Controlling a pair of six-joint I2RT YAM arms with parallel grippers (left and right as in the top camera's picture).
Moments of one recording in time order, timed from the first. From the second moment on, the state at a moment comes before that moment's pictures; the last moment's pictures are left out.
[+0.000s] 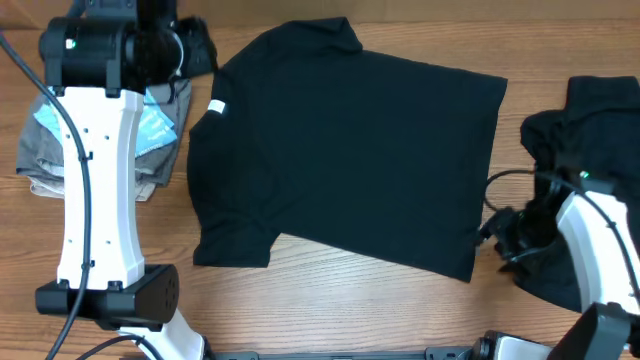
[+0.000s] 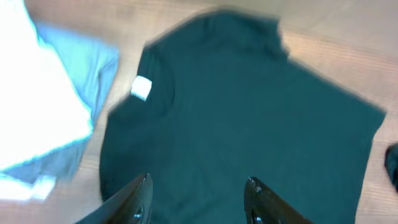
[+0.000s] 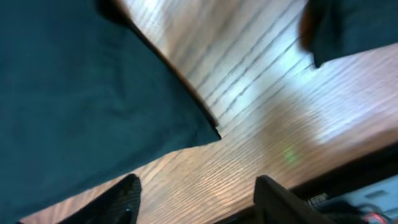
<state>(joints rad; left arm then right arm) -0.06 1.85 2.31 -1.42 0.12 -0.32 -0.26 1.44 0.91 -1.24 -0.19 0.59</state>
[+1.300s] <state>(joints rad) -0.06 1.86 1.97 -1.49 0.12 -0.34 -0.02 1.43 0.63 -0.85 -0.14 0.98</state>
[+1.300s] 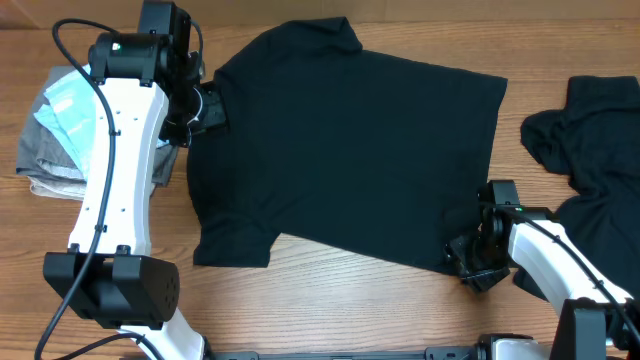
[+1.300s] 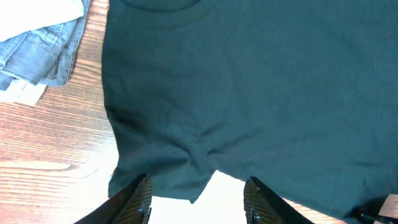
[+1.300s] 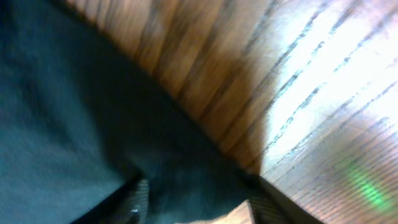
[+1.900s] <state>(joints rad) -0.06 1.72 1.72 -1.56 0.10 -0.39 -0.02 1.42 0.62 -0.81 -0.15 0.98</state>
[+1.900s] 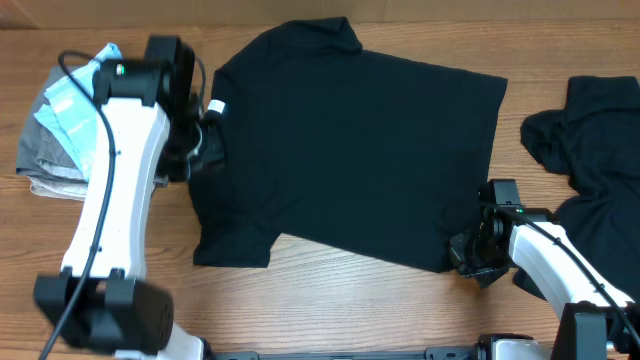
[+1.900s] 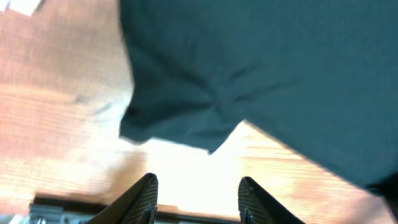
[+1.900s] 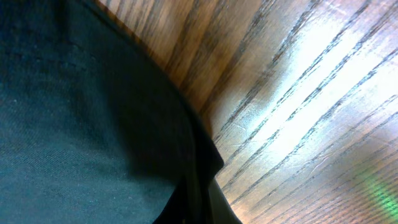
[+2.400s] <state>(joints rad) -0.06 1.32 0.97 -1.28 0.08 -0.54 -0.02 1.42 0.62 -0.81 -0.15 0.98</state>
